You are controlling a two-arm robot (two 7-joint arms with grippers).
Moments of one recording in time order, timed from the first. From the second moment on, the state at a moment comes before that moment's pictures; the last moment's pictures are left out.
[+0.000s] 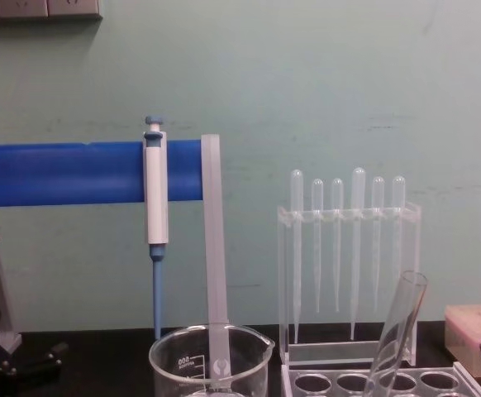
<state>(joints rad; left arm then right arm) -0.20 0.60 0.45 -1.41 -0.25 -0.12 0.03 0.20 0.60 -0.45 -1.41 0.25 -0.12 -0.03</state>
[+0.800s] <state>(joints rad) -0.20 0.60 0.45 -1.41 -0.25 -0.12 0.03 0.11 0.64 -0.37 -1.51 0.26 -0.21 0.02</state>
